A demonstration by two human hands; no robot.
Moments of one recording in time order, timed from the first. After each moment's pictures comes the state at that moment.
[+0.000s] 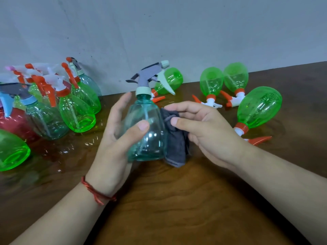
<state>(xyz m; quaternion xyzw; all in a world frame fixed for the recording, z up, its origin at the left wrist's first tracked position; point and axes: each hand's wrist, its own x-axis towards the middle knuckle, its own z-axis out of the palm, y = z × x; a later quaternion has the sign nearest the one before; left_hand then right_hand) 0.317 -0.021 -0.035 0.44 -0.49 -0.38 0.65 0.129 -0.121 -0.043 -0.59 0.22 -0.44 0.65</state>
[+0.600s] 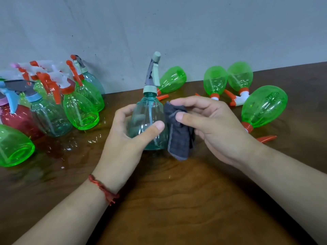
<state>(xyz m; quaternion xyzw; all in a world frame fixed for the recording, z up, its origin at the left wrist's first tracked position) 0.322 -0.028 -0.044 0.55 -0.47 -0.32 0.61 0.127 -0.116 -0.034 -0.59 0.19 -0.46 0.63</state>
